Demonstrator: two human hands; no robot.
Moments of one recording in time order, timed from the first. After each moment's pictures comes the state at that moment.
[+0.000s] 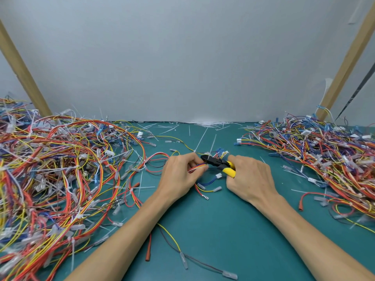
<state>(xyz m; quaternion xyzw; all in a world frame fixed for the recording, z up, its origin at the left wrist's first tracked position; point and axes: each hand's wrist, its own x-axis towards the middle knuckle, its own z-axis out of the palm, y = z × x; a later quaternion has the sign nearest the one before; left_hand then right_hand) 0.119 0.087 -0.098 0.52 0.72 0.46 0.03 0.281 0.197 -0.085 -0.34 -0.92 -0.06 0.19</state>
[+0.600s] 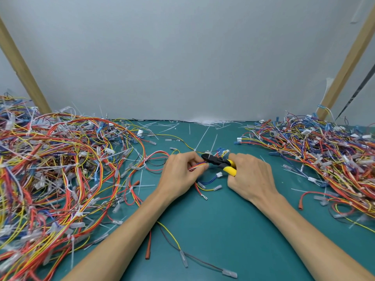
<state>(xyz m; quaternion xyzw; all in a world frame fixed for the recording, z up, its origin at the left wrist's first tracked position) 0.118 0.087 -0.099 0.52 0.71 0.47 0.06 0.280 0.200 -0.087 -0.34 -0.92 -0.07 0.20</state>
